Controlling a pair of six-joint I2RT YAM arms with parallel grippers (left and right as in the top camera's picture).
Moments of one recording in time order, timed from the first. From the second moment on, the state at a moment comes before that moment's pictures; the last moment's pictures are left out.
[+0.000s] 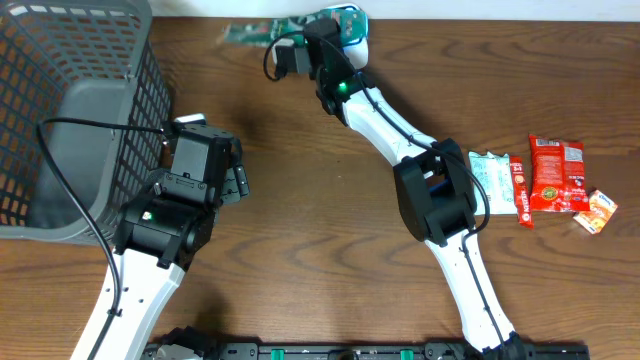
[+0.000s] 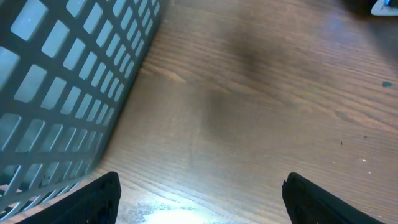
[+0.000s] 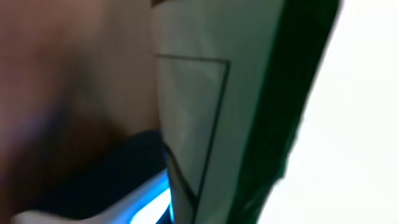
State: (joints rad) left arm -0.31 1.13 1.08 -0.91 -0.34 -0.44; right arm 0.51 2.57 2.14 -0.04 0.30 -1.39
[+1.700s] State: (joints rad) left arm -0.31 1.13 1.08 -0.91 -0.35 -0.44; right arm 0.29 1.93 1.93 -1.27 -0.05 0.09
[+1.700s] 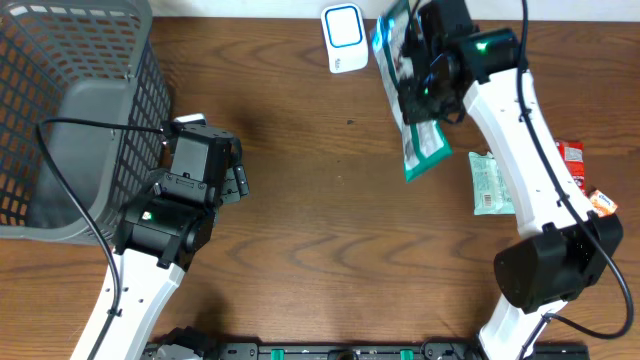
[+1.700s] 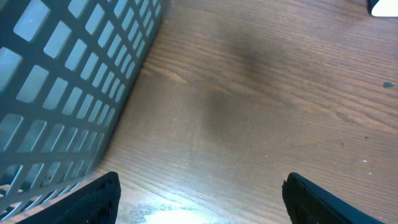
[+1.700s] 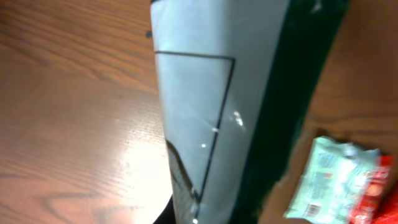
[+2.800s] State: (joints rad) left arm -0.31 1.13 1.08 -0.91 -0.35 -0.44; right arm 0.08 1.93 1.41 -0.97 0.07 0.23
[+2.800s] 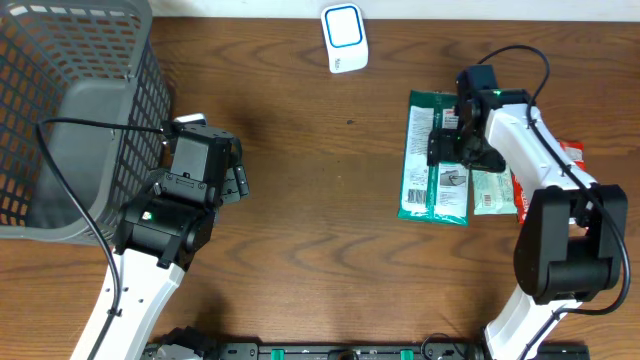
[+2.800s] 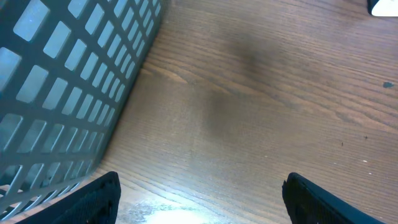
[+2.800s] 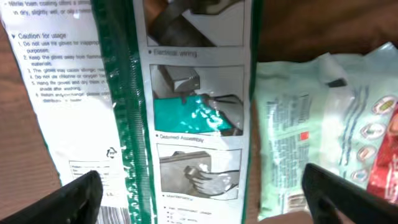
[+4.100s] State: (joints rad) left arm -0.31 0.95 1.08 -0.93 -0.35 -0.43; right arm 0.08 1.93 1.43 -0.95 0.08 0.18
